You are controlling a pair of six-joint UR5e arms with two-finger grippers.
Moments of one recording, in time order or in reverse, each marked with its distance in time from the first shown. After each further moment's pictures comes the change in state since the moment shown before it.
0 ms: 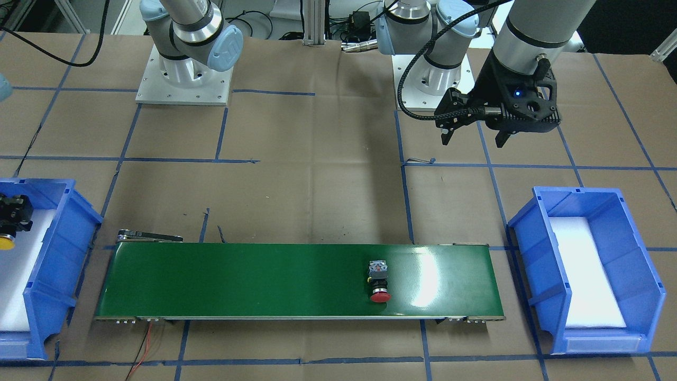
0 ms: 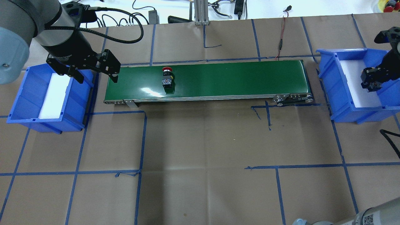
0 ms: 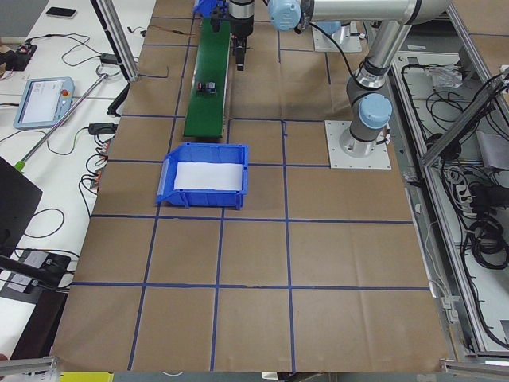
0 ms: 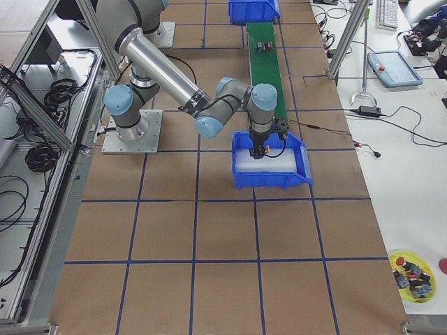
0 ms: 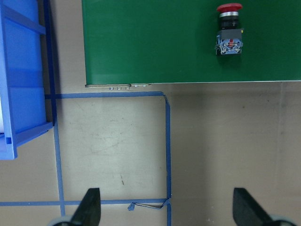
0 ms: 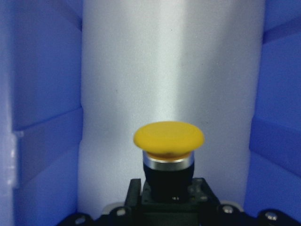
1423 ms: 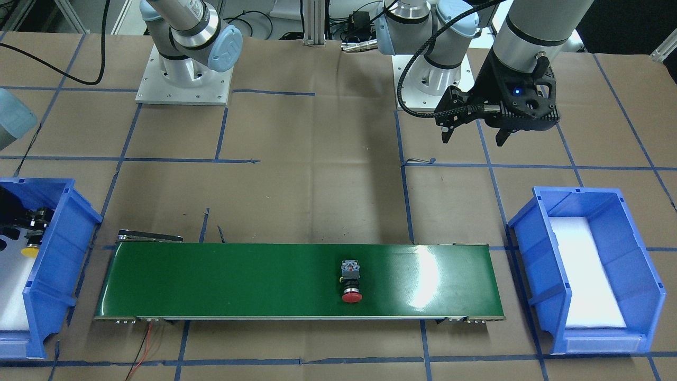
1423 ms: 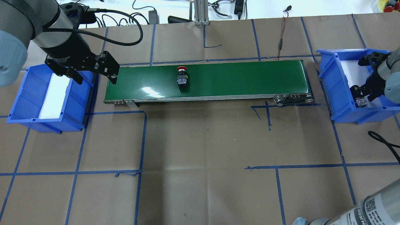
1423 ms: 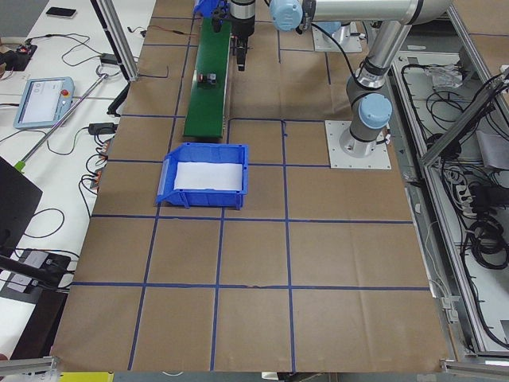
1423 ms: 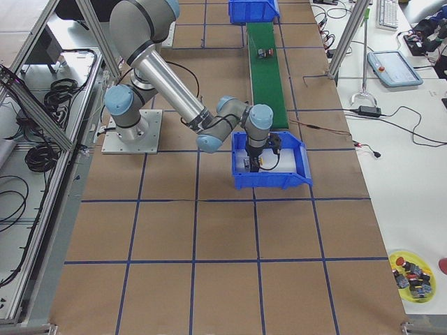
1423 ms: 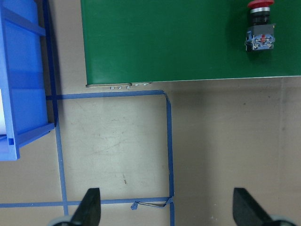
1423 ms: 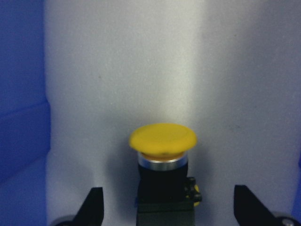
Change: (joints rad) left arm 0.001 0.008 -0.010 0.000 0.003 0.006; right arm -0.005 0.099 0.030 -0.074 -0.017 -0.004
